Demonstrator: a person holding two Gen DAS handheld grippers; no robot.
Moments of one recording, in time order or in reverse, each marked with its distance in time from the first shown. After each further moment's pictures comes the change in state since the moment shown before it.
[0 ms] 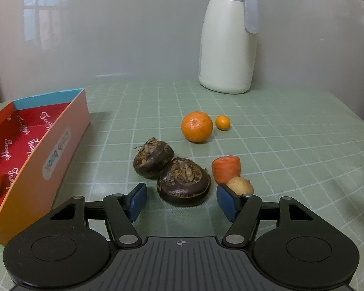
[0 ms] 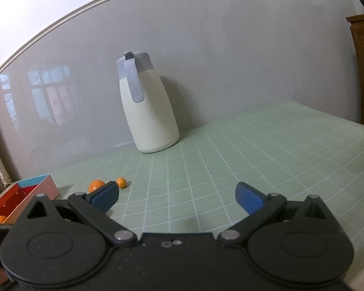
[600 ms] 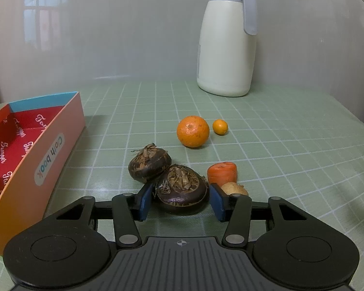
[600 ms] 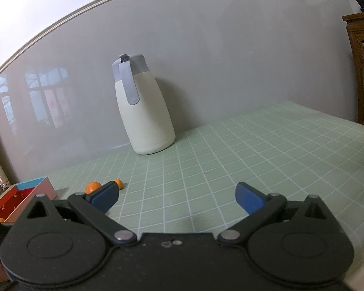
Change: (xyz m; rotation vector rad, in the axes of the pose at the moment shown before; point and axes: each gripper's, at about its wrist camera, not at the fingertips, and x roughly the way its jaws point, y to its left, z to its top) left arm 0.004 -0.003 0.004 -0.009 -0.010 -0.003; right arm 0.000 -0.003 0.002 0.010 -0.004 -0.004
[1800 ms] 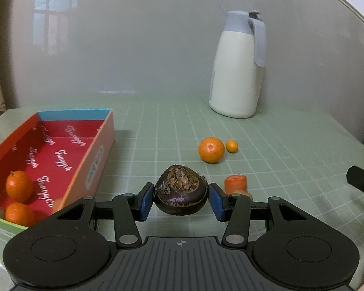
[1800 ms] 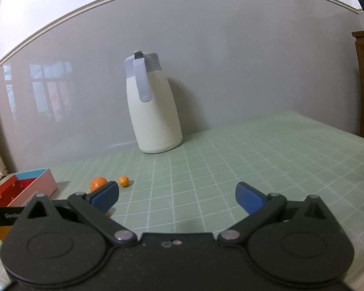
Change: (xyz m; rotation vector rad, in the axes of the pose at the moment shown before) left arm -0.054 0.033 0.002 -0.042 -0.073 0.014; right arm -0.003 0.018 -0.004 -0.076 -0.012 -0.009
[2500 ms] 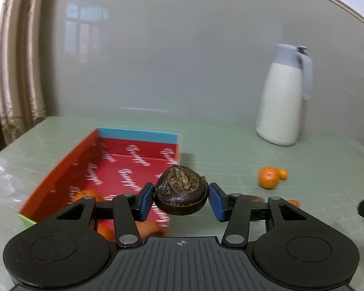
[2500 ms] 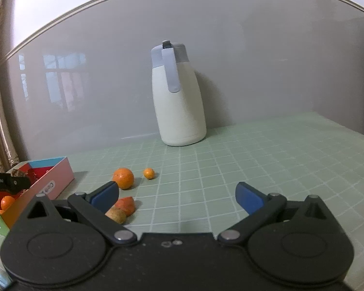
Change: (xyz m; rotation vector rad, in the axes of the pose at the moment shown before) left arm -0.030 0.075 0.017 -0.069 -0.078 0.148; right arm 0.005 0.033 -0.005 -0.051 0.025 0.063
